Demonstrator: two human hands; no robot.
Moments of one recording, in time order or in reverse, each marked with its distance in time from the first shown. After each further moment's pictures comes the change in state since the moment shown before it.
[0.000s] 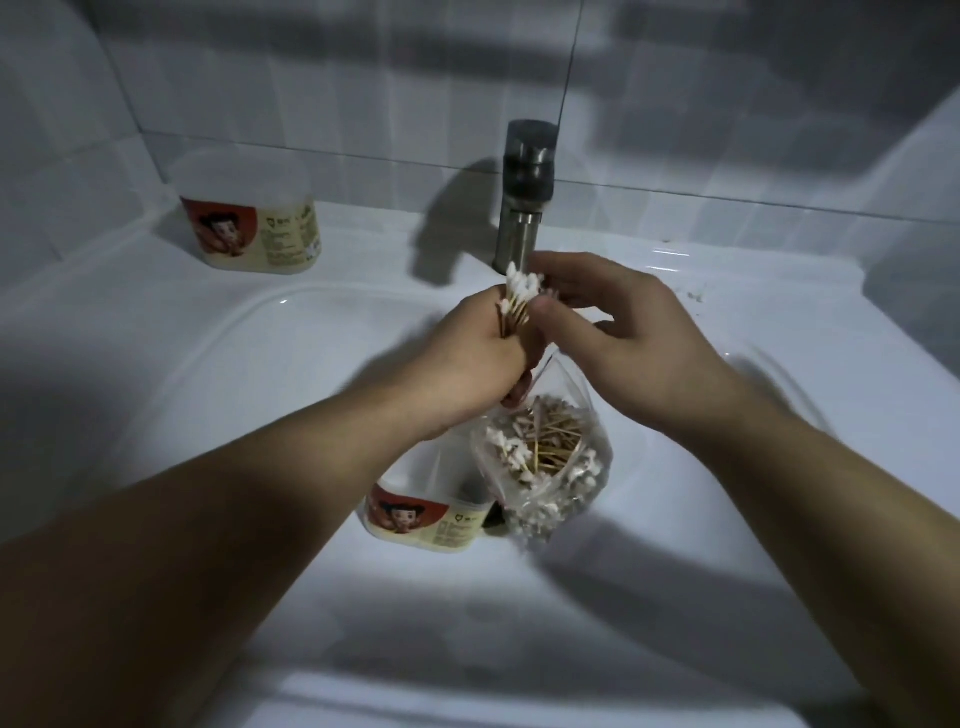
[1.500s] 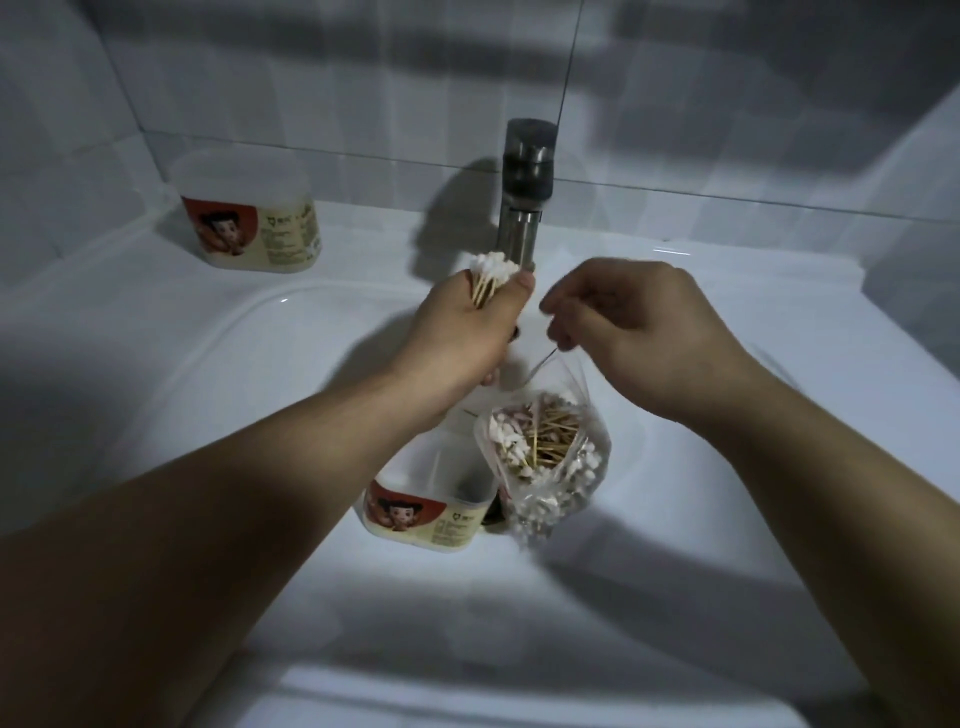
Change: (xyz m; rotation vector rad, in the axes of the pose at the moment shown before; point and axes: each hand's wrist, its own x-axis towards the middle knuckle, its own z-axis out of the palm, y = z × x) left_hand 0.006 -0.001 -0.003 -0.108 0.247 -0.080; right_hand 0.002 -0.001 -0.013 -0.143 -0.013 -0.047
